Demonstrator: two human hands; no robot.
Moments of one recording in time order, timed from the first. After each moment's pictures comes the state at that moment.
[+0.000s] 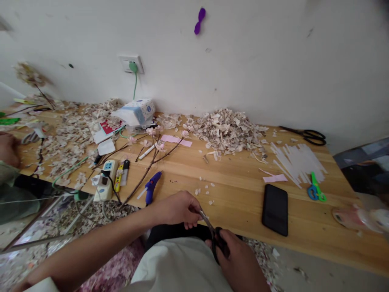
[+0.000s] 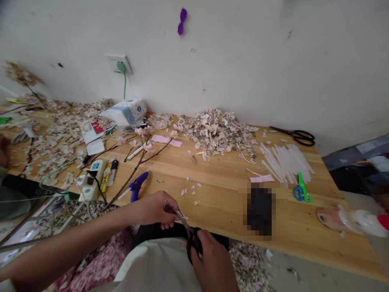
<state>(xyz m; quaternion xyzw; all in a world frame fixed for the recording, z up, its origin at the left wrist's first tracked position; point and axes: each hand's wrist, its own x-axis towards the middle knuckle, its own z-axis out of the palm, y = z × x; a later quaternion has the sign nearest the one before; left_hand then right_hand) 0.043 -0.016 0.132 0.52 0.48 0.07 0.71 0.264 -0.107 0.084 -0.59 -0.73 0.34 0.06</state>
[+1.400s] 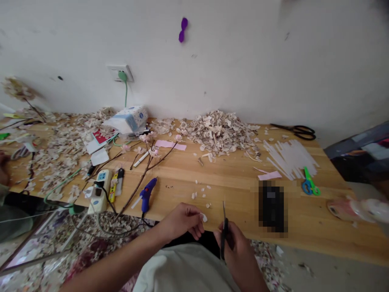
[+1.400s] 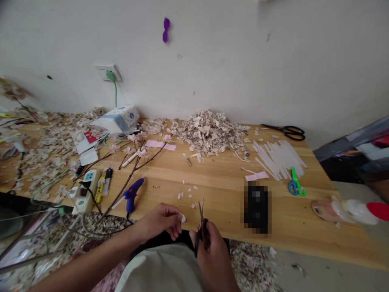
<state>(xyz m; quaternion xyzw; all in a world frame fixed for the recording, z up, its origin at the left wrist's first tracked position) 0.073 -0.036 0.099 0.36 0.52 0.18 0.75 0.264 -0.097 0.065 -0.64 -0.50 0.50 0.31</state>
